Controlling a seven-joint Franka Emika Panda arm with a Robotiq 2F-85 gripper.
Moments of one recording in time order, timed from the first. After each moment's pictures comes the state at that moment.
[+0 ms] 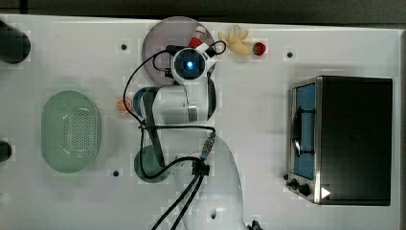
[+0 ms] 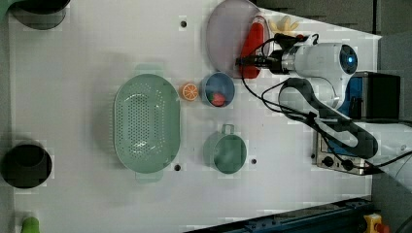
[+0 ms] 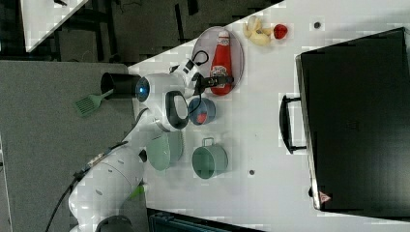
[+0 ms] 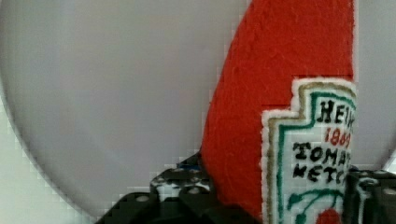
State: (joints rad) arm -0.05 0.75 0.14 -1.81 -0.11 1.09 -0.59
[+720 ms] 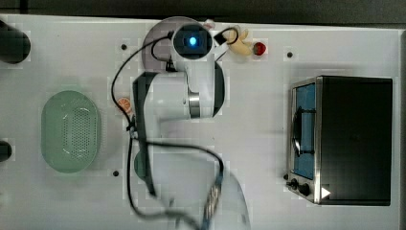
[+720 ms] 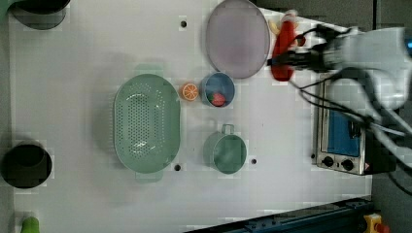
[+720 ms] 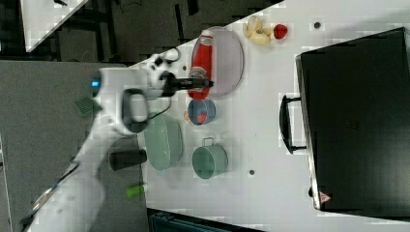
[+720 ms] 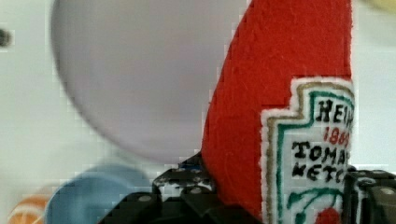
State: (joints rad) arm -0.06 0.44 0.13 -1.83 -0.06 0.72 -0.59
